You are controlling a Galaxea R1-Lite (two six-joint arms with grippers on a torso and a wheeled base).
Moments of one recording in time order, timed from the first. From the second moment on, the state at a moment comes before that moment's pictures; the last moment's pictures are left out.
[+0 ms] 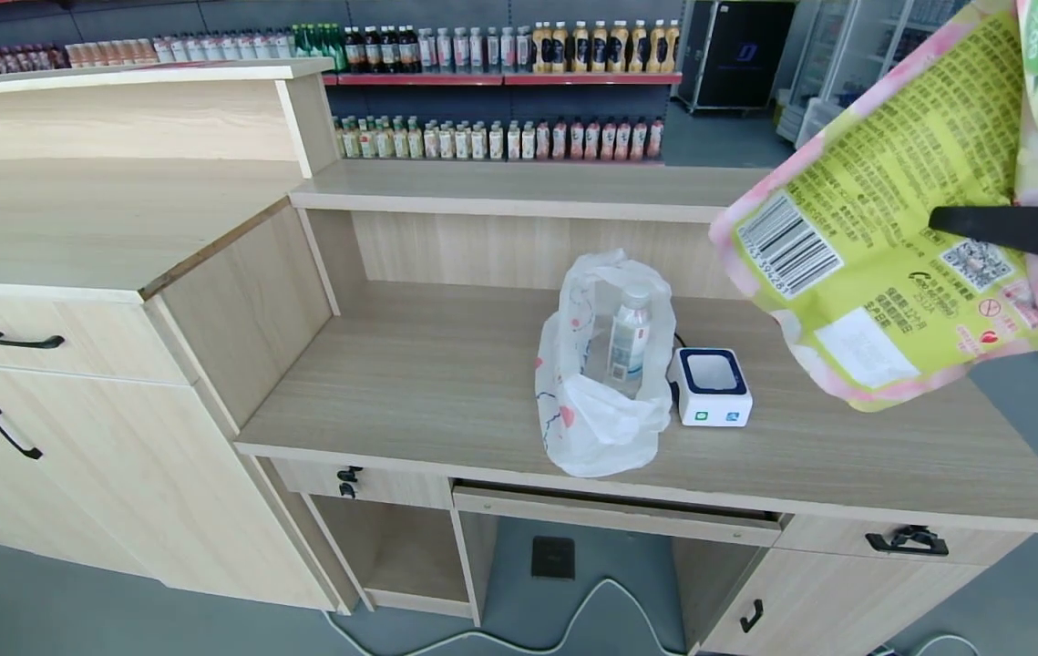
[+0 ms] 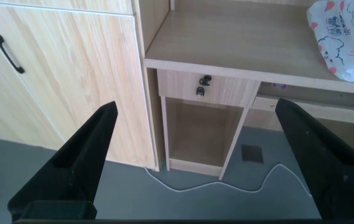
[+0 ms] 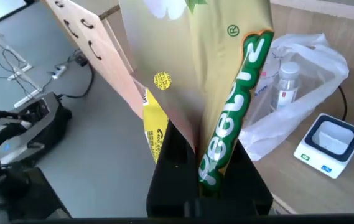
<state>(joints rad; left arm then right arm) 0.00 0.00 0.00 0.00 0.04 -0.01 0.26 1.14 -1.05 -0.02 0.52 0.04</state>
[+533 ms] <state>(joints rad) 0.00 0.00 0.00 0.00 0.04 -0.01 0.44 0.96 -1.09 0.21 0.50 0.07</state>
